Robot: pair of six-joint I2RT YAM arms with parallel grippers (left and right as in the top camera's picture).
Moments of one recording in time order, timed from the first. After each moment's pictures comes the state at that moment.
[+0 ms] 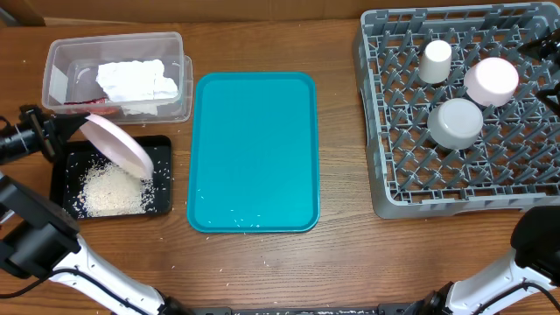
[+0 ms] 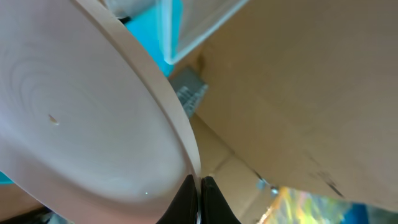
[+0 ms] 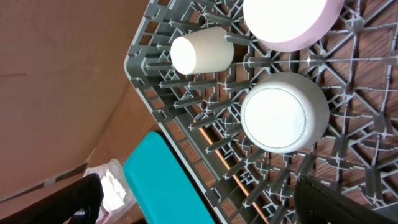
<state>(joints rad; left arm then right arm) 0.80 2.21 1.98 -1.69 1.21 -0.32 -0.56 1.94 2.24 -1.48 -0.60 0.38</state>
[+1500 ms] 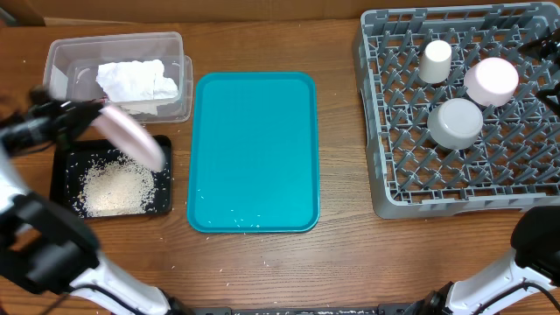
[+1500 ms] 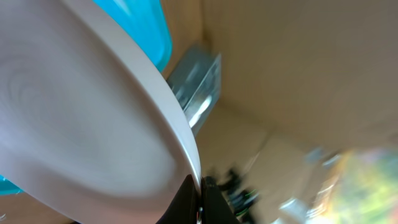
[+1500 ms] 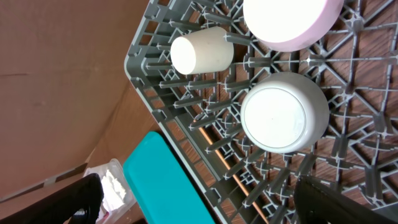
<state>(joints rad) 0.67 1.99 1.92 -1.68 1.17 -0.20 -0.56 1.94 2.24 -1.48 -0.60 0.38</state>
